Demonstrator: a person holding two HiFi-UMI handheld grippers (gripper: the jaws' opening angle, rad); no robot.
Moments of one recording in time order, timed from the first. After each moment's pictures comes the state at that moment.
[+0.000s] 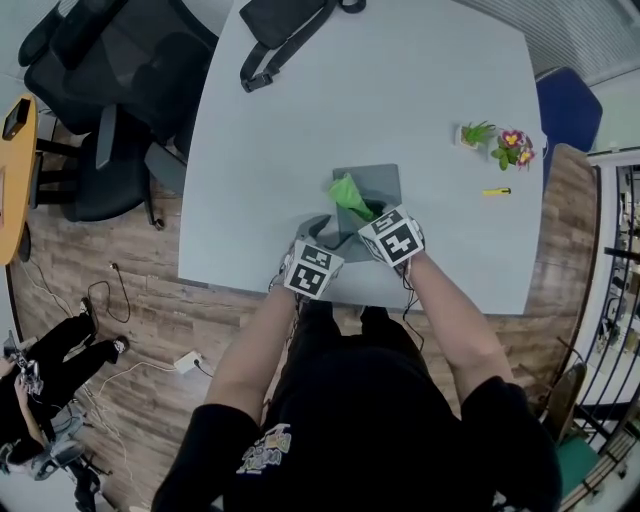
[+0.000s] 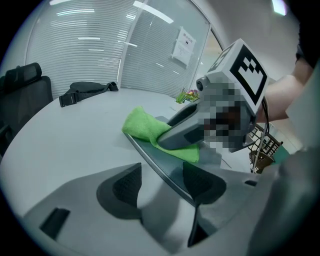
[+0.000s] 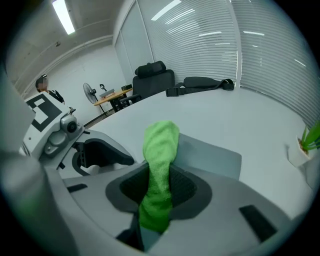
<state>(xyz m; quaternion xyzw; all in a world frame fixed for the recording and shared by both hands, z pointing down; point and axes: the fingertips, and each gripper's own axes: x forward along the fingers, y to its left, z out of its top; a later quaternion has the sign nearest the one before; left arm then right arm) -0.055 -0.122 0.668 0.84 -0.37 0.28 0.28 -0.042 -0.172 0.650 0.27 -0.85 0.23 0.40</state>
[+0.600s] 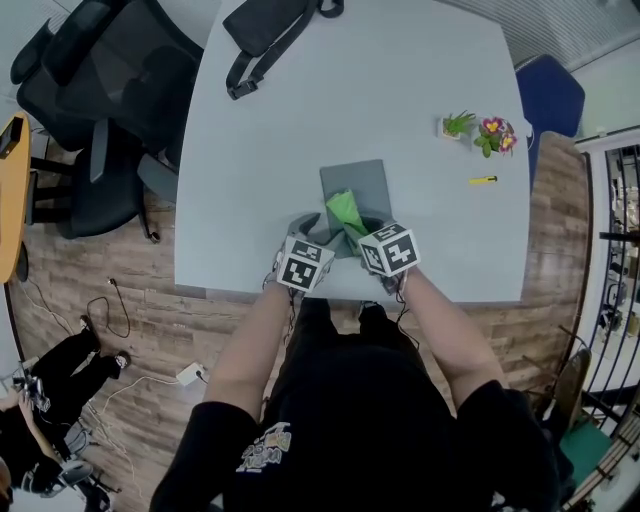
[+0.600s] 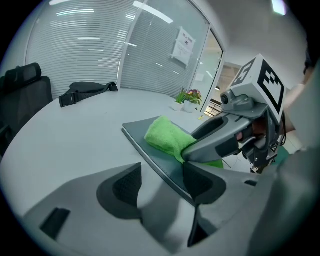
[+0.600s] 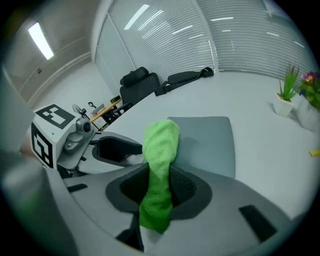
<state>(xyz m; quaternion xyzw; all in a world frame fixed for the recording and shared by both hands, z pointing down) -0.054 -0.125 0.660 0.84 -0.37 0.28 0.28 -0.020 -0.130 0.649 0.32 -0.82 0.33 0.35</state>
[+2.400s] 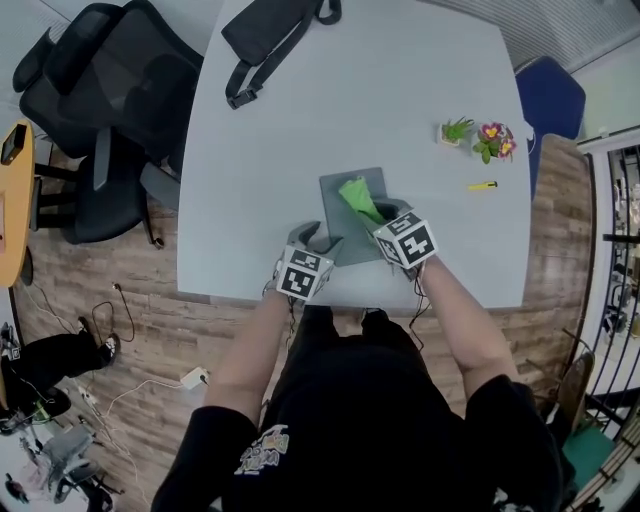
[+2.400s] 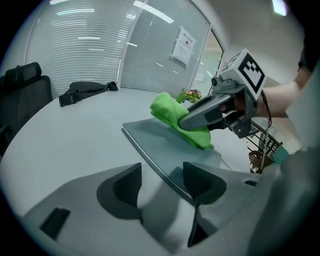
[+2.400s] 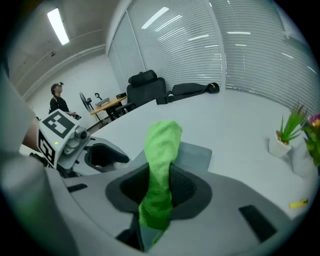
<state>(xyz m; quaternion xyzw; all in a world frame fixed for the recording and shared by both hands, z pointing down) -0.055 -0.124 0.660 0.84 -0.36 0.29 0.28 0.007 -0.177 0.622 0.30 -0.84 0.25 0.36</state>
